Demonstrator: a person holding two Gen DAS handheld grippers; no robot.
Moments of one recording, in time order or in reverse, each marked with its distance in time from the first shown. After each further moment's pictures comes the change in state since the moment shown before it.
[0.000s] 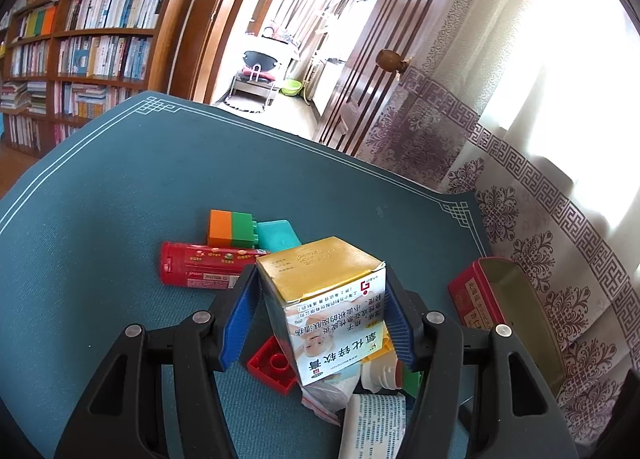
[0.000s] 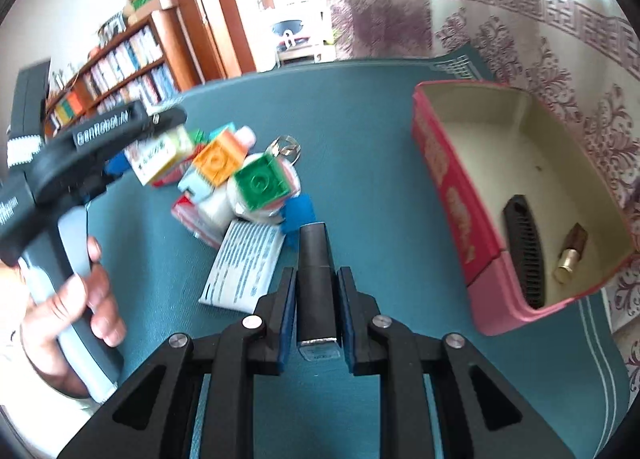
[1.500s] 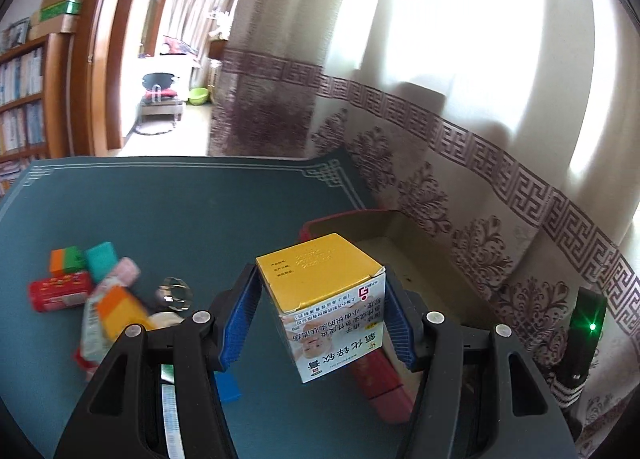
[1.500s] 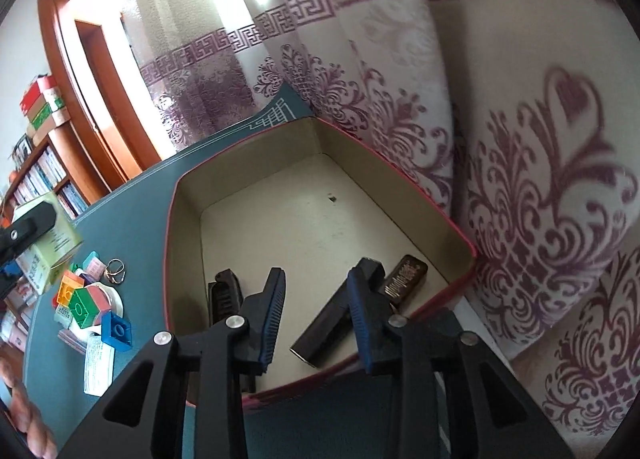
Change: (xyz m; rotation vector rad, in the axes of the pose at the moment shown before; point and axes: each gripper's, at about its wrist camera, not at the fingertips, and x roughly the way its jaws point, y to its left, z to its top) left arm -0.003 -0.186 -0.030 0.309 0.063 -0.219; right arm -0.022 -0.173 -0.004 0.322 -0.215 -0.210
